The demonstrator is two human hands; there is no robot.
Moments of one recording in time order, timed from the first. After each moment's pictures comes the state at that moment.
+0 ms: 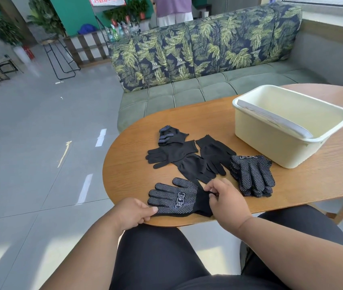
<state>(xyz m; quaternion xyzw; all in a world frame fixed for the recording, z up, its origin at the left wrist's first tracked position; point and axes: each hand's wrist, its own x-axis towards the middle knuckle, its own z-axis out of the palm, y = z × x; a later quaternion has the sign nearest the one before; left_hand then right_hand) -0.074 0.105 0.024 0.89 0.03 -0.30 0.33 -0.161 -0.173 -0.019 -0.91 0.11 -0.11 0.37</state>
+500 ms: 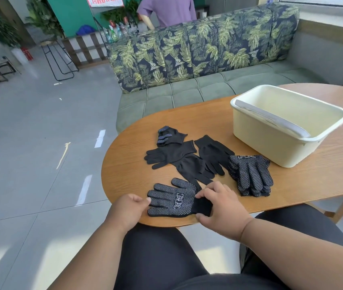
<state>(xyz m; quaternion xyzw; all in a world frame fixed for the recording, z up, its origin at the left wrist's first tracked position) -0.077 0.100 0.018 0.92 0.08 -0.15 0.34 -0.171 -0.175 -0.019 -0.96 0.00 -0.03 0.27</state>
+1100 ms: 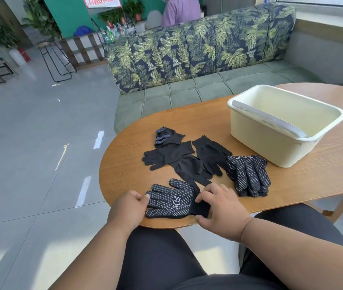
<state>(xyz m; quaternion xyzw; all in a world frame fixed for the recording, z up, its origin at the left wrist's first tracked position) -0.074 0.083 0.022 0.97 0.05 -0.10 0.23 -0.174 -0.179 -0.015 -0.98 -0.02 -0.03 0.21</state>
